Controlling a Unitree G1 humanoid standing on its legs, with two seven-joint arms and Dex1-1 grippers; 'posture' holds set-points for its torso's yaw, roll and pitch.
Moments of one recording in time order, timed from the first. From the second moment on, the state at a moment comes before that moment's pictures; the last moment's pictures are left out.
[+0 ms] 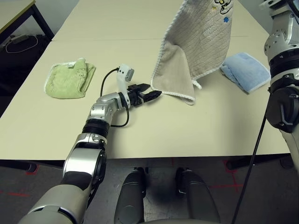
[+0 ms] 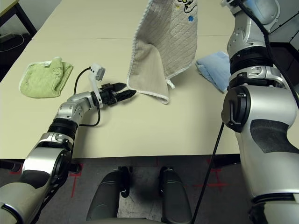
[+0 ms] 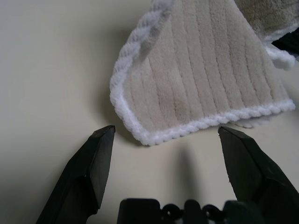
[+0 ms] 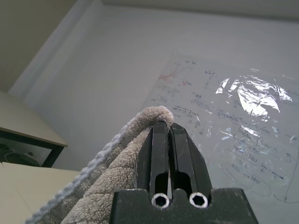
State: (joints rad) left arm -0.89 0.27 0.04 0.84 -0.27 0.29 -0.93; right arm -1.47 -0.49 -0.25 1.13 0.27 -0.70 0.90
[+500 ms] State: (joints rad) left arm -0.94 0.25 0.07 0.89 -0.28 0.34 -0.90; right arm -1.47 -0.47 -0.25 1.10 0.26 -0.70 0.90
